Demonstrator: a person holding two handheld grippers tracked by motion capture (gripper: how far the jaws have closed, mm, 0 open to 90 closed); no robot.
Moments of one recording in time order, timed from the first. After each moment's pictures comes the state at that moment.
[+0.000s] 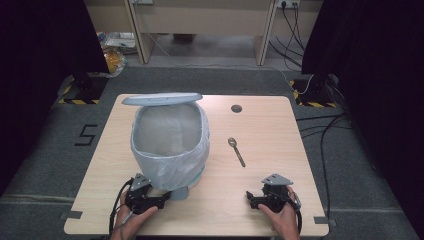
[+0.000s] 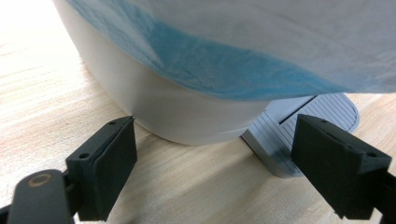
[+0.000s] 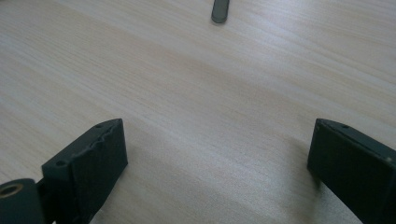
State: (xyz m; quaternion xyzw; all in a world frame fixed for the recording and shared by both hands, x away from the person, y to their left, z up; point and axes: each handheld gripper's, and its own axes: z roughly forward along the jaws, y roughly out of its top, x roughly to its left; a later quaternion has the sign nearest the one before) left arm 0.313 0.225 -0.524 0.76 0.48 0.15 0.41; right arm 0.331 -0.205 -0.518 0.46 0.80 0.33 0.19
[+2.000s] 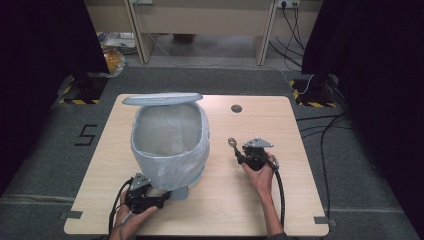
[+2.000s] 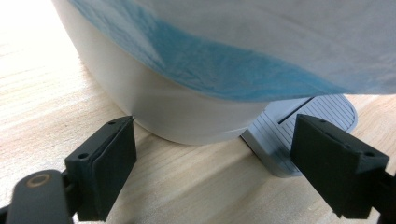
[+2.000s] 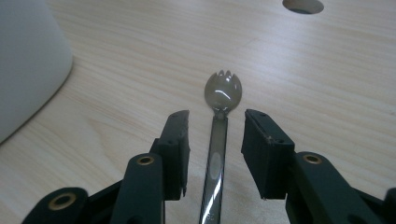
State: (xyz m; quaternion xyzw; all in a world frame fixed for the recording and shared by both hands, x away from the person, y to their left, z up) left arm 0.315 0.226 -0.524 0.76 0.48 0.15 0.41; right arm 0.441 -0.154 -0.500 0.46 0.77 0.39 0.22
